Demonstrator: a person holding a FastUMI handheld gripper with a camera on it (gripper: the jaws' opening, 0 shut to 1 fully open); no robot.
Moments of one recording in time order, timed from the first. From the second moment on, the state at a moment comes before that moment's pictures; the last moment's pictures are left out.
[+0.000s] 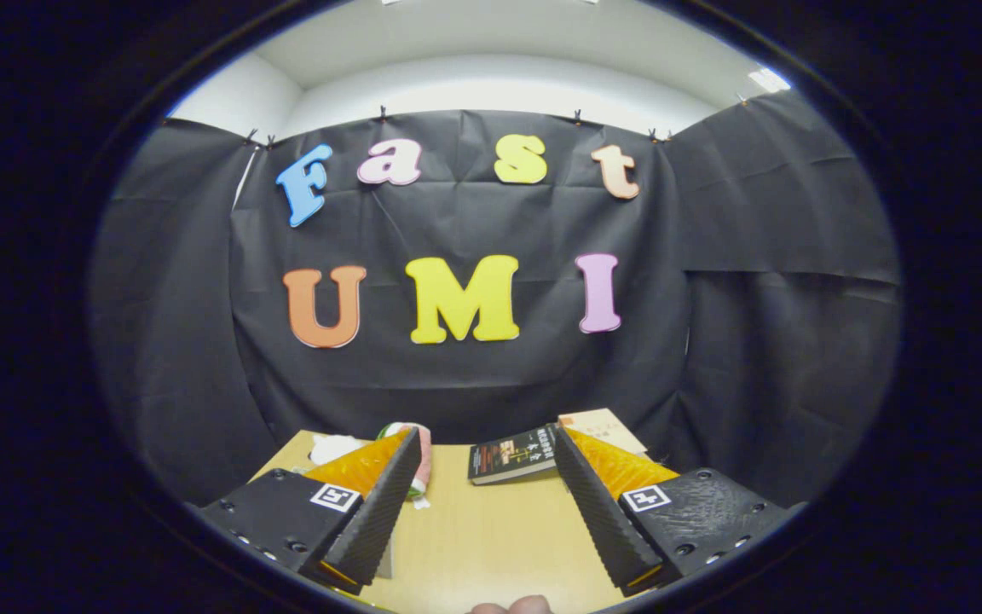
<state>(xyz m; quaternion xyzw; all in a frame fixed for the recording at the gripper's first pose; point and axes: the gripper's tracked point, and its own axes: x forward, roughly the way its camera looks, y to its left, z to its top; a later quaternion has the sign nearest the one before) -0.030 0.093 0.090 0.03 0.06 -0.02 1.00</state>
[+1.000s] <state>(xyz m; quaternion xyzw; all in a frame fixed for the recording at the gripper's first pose) -0.016 0.129 0.078 0.04 0.06 0.02 1.00</state>
